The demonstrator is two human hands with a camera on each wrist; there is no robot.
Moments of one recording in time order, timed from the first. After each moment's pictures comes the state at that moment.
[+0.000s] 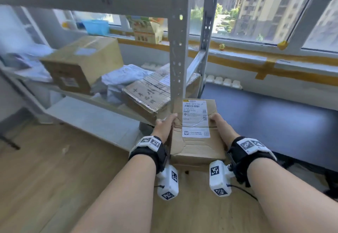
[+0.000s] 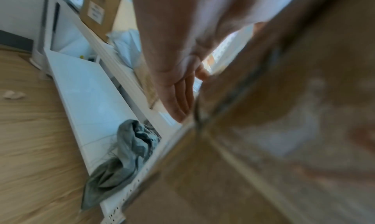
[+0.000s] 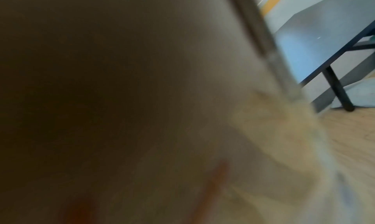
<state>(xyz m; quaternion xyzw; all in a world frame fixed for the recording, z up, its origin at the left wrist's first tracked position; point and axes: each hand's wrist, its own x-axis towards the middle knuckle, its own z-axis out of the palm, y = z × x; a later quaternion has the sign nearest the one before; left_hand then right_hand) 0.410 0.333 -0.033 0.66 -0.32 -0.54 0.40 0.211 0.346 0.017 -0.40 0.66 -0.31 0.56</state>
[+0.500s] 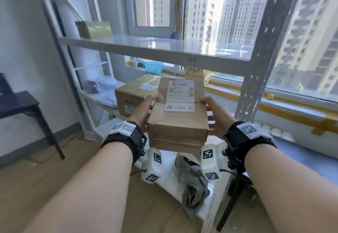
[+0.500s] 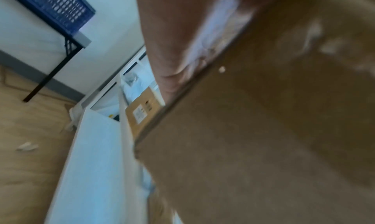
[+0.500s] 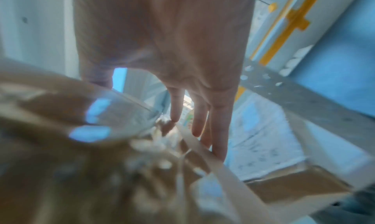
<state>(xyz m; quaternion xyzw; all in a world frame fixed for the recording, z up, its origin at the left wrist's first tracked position) 0.637 0.395 0.155 0.56 -0.35 -0.47 0.58 0.422 0.346 0.173 -0.53 0.48 -0.32 0.62</state>
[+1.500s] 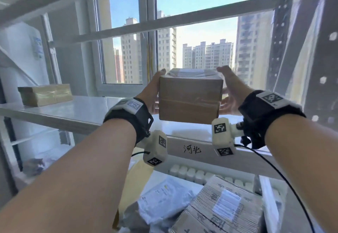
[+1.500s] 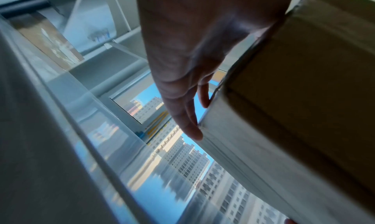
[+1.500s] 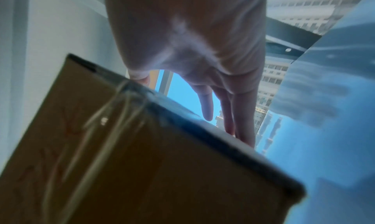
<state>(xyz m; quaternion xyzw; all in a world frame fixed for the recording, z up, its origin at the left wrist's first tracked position) 0.688 0.111 0.373 0.45 -0.53 -0.47 0.54 0.466 0.111 0.391 -0.55 0.48 -0.49 0.48</state>
